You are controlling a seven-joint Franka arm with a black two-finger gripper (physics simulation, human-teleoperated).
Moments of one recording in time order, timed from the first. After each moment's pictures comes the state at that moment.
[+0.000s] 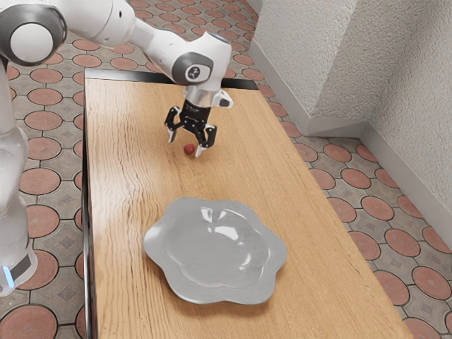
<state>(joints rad) -0.12 -0.06 0.48 -2.14 -0.02 1.93 -0.46</state>
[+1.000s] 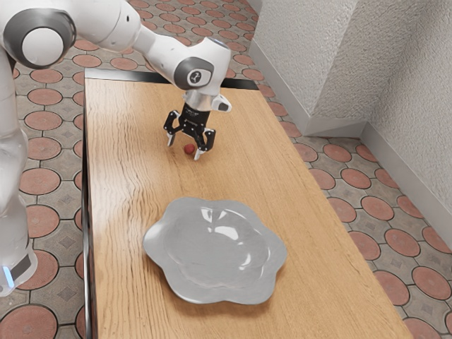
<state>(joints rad) -0.13 -0.01 0.50 -2.13 -0.06 1.94 -0.43</state>
